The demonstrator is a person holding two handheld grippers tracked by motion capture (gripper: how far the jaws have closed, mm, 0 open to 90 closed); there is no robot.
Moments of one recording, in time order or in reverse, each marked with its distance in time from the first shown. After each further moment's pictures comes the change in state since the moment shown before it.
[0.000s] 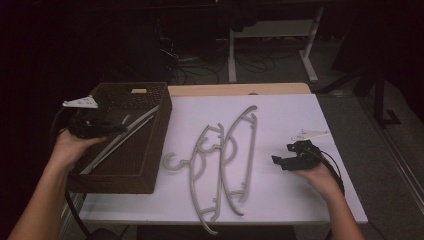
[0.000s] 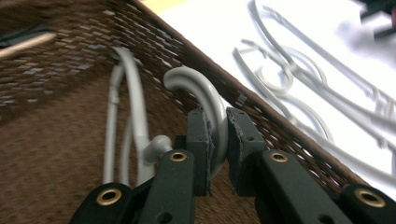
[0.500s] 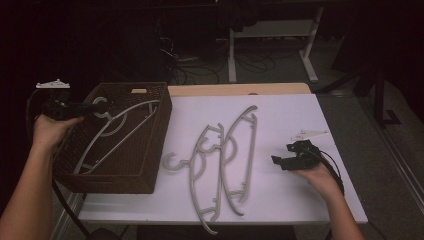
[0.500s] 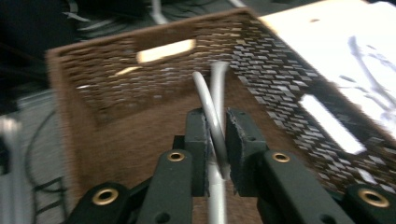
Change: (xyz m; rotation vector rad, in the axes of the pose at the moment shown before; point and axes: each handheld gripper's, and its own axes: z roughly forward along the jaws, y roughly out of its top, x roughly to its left) left arm 0.070 0.003 -0.022 -0.037 0.282 -0.126; right arm 0.000 0.000 0.002 0.008 -0.002 0.000
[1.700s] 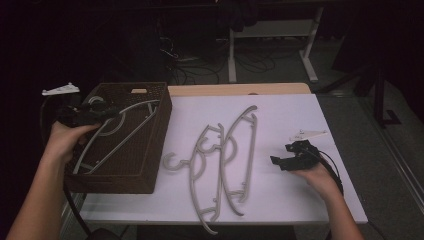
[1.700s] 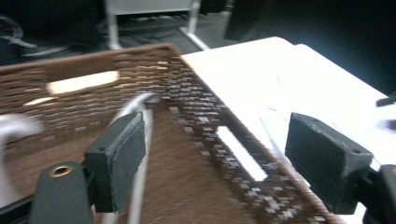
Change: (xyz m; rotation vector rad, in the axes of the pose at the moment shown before) left arm -0.080 0.002 0.002 -0.126 -0.270 0.000; right arm 0.002 0.001 0.002 0.002 0.010 -0.006
